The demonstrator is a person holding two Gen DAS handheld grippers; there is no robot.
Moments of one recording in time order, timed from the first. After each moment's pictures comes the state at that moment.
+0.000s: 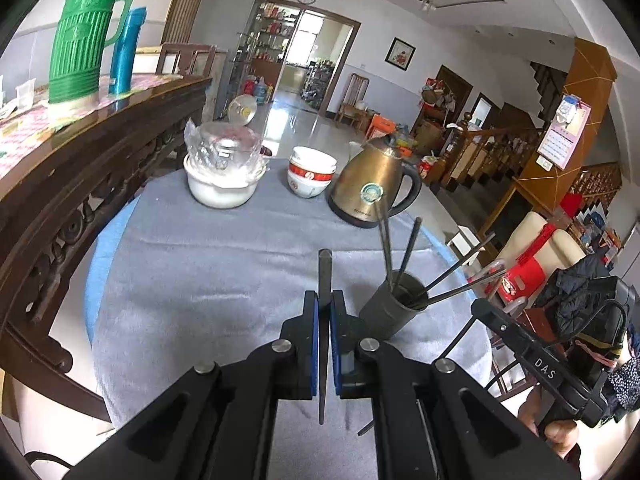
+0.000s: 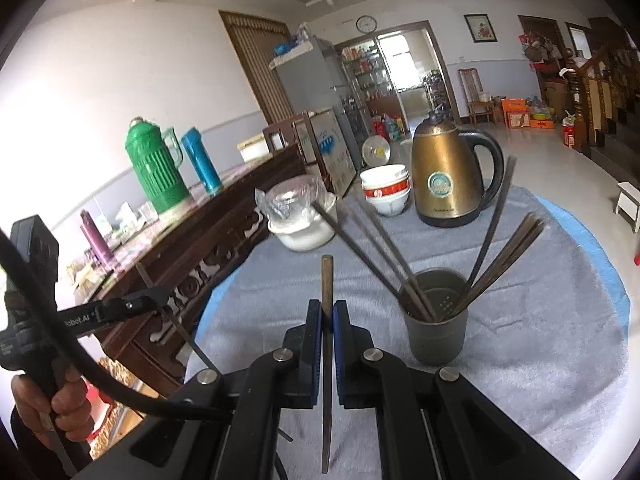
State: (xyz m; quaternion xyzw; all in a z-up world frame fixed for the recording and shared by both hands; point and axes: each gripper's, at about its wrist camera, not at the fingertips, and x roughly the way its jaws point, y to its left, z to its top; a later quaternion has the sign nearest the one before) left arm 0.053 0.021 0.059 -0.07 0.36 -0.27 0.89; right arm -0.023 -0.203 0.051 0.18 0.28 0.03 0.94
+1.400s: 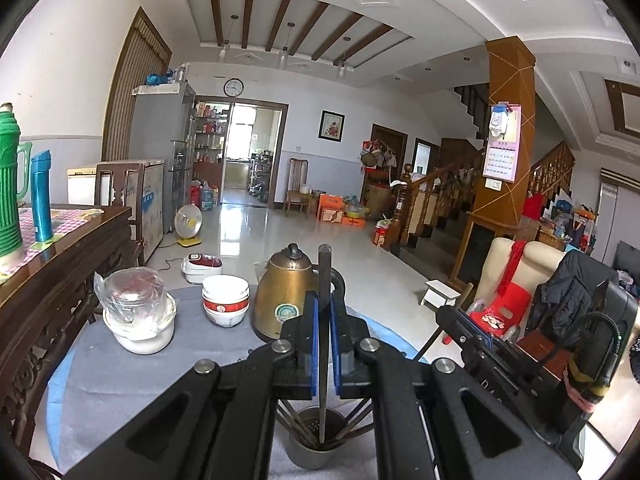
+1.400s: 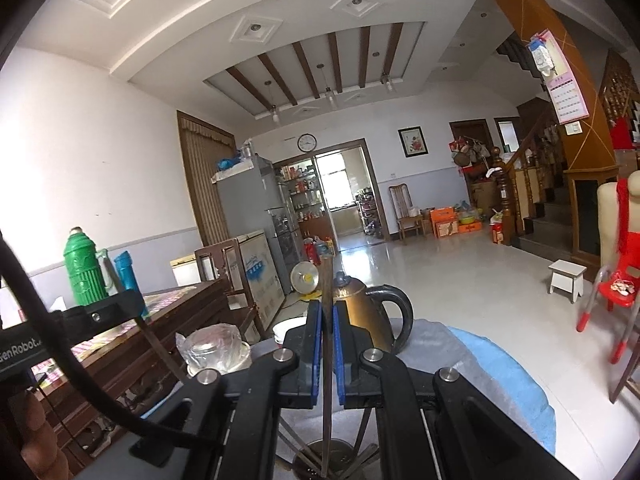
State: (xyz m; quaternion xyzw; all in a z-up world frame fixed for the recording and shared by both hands) left arm 0.047 -0.126 0.146 -0.02 0.17 -0.34 0.93; right arm -0.017 -0.278 0.127 0.13 0.08 -0.13 0.98
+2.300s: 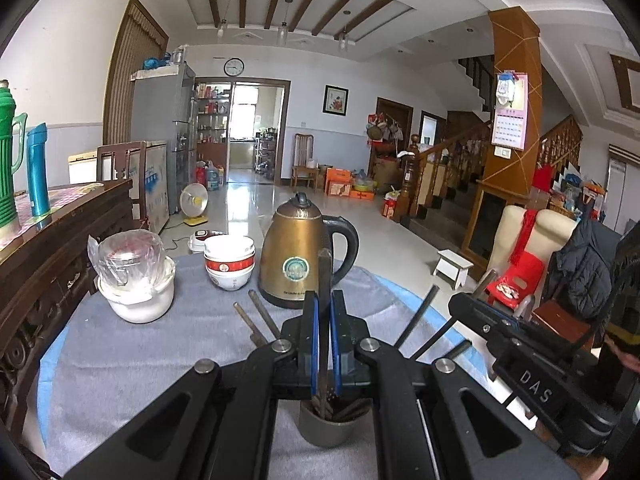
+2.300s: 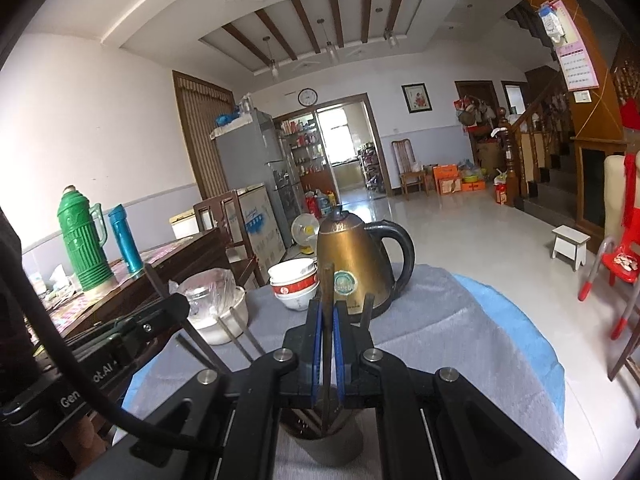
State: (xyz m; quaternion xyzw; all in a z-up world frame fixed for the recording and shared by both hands) left arm 0.054 -0.142 0.079 0.01 0.20 -0.33 0.92; right arm -0.008 -0.278 0.079 0.15 0.17 -0.10 0.97
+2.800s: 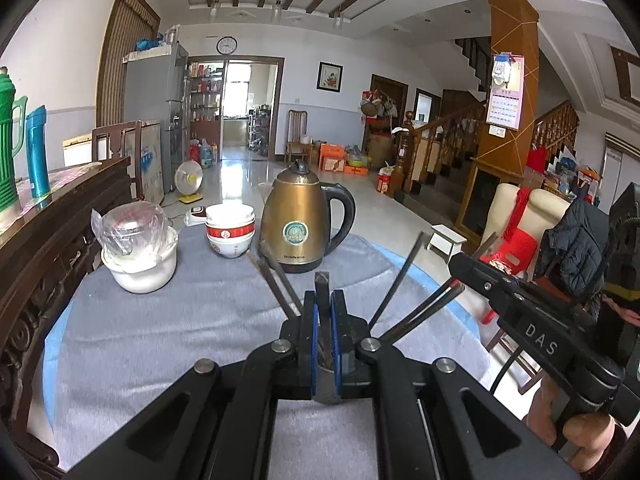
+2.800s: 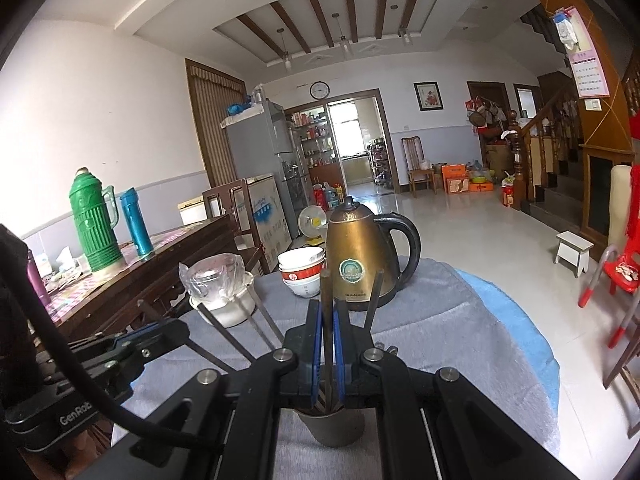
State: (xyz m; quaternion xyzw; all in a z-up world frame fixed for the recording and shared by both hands) left arm 0.039 -0.121 0.067 0.03 0.25 -0.34 0.91; right arm -0.021 -0.260 0.078 0.13 0.18 -0.09 0.97
